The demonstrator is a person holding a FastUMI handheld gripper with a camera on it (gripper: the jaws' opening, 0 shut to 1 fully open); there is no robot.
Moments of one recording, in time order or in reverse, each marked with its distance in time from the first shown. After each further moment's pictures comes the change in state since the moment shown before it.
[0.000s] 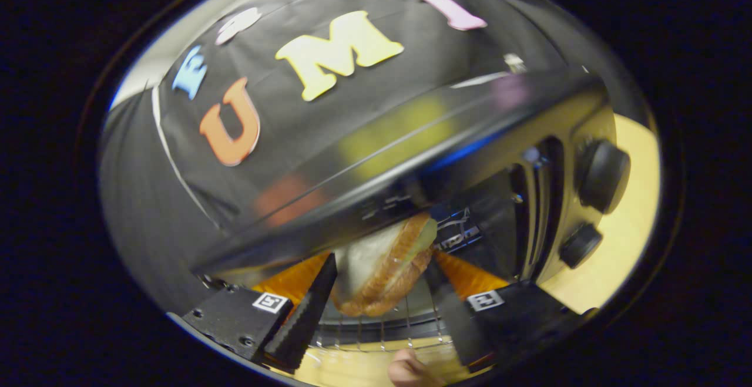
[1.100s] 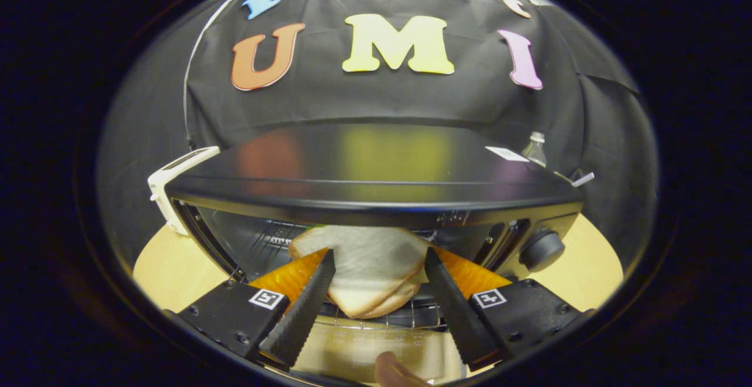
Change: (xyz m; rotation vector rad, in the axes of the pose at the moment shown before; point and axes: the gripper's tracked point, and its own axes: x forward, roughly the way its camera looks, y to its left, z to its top) arm -0.033 -0.012 0.011 -0.363 0.025 -0.139
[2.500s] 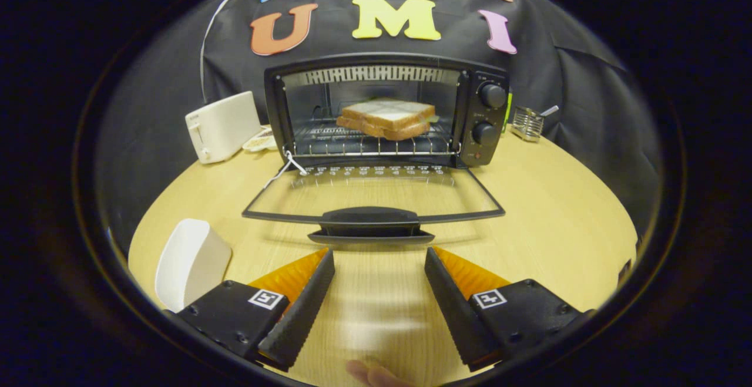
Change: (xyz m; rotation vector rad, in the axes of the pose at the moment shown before) arm -0.132 0.048 -0.174 0.049 0.185 -0.019
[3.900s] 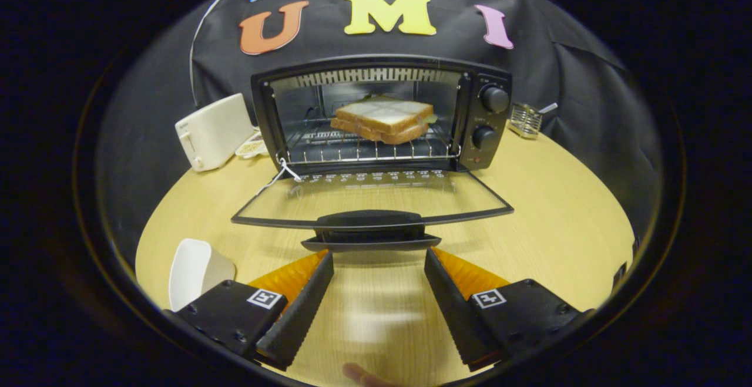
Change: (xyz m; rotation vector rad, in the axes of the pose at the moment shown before) arm -0.010 0.008 0.025 0.032 -0.006 -0.029
